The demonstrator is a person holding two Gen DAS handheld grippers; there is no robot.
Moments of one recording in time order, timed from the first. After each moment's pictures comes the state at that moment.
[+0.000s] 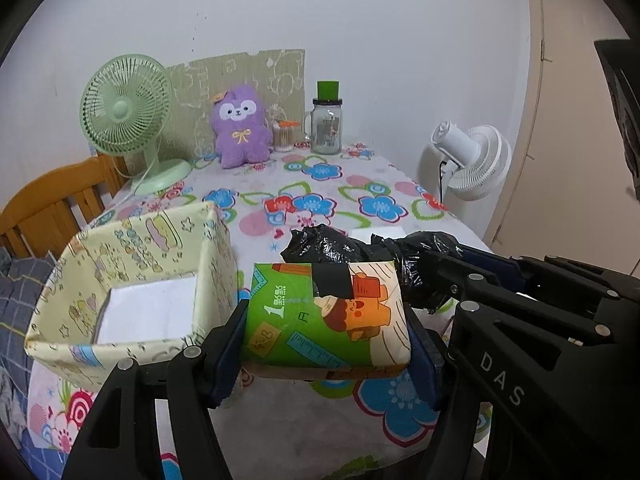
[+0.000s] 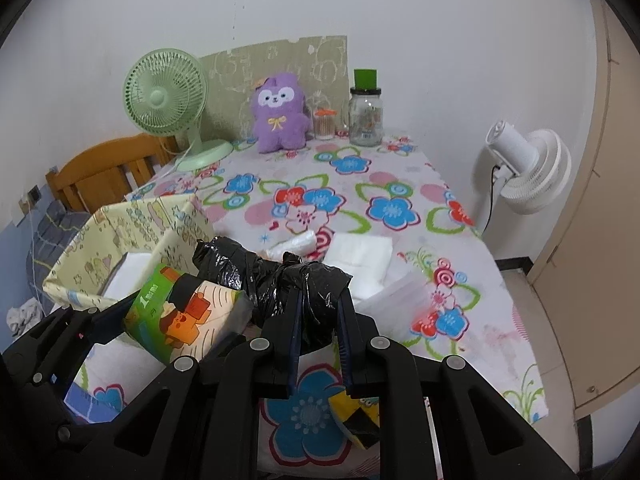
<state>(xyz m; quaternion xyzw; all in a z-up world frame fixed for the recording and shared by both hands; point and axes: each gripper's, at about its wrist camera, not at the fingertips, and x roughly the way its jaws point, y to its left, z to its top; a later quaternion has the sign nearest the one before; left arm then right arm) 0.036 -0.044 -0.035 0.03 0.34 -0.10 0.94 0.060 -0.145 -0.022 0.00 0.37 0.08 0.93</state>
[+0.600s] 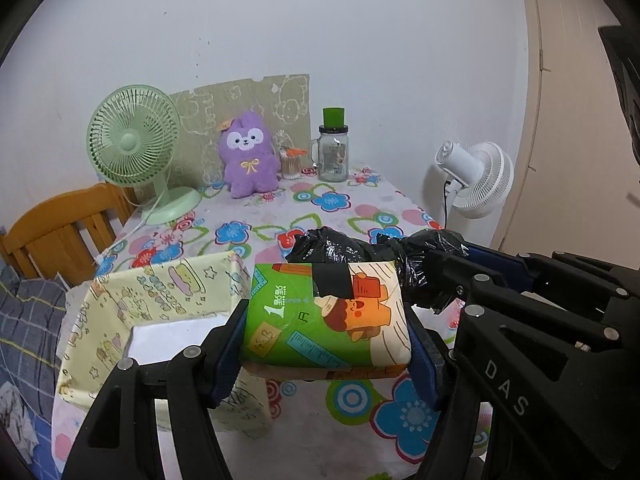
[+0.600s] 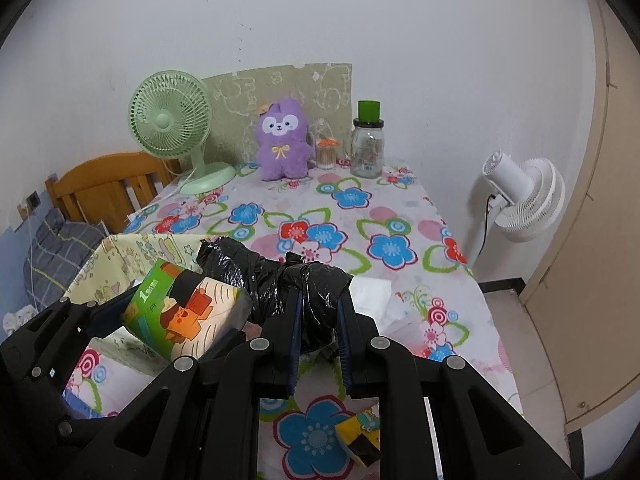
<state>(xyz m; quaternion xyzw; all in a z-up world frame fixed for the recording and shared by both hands) 0.046 -0.035 0.001 0.04 0.31 -0.09 0.94 0.066 -0.132 0.017 -0.02 0.34 0.07 0.94</state>
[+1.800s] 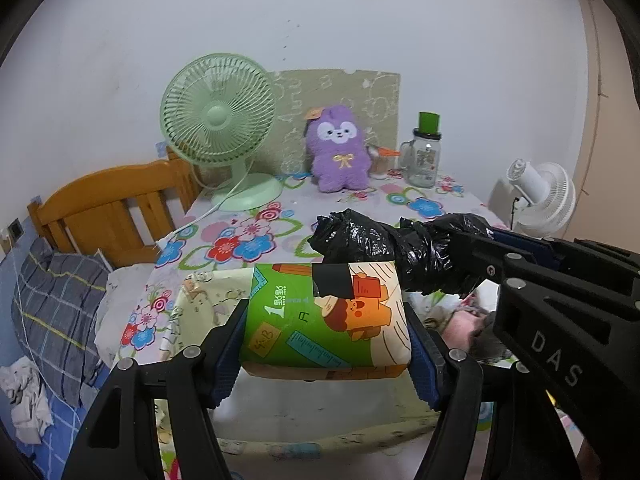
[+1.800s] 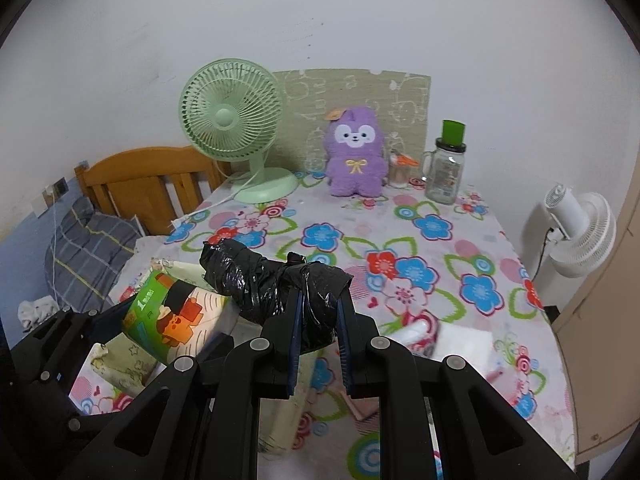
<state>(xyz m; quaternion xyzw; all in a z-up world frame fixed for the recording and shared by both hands) 0.079 0.078 -0.004 0.01 0.32 -0.01 0.95 0.115 -0.022 0.023 -0.03 0.33 0.14 0.93</state>
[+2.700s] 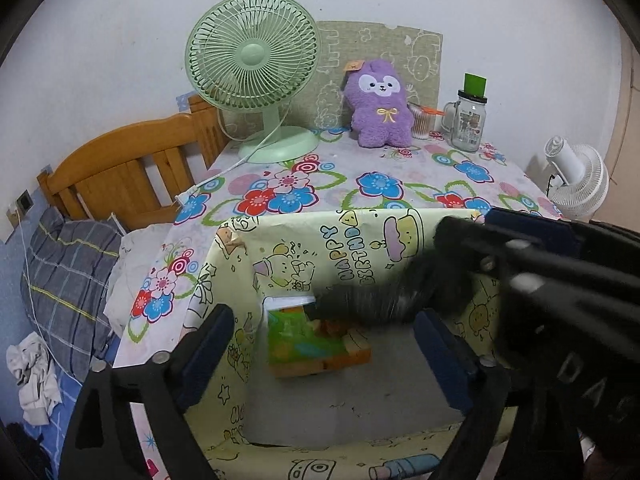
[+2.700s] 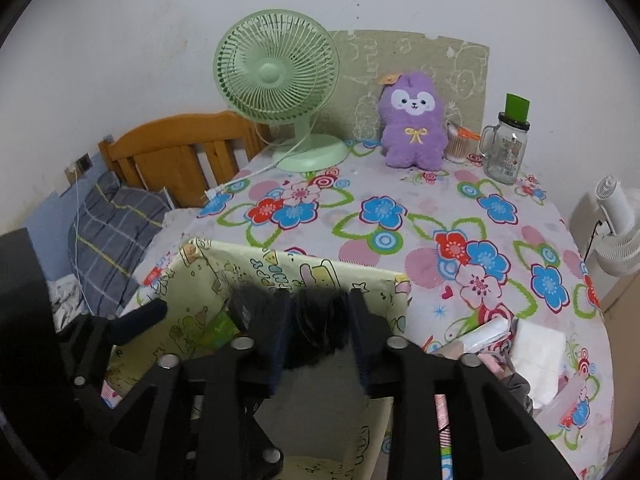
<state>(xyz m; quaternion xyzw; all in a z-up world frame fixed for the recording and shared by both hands) 0.105 0.119 -0.045 0.01 0.38 0.03 0.92 0.144 0.034 -0.011 -0.03 0.38 0.20 0.90</state>
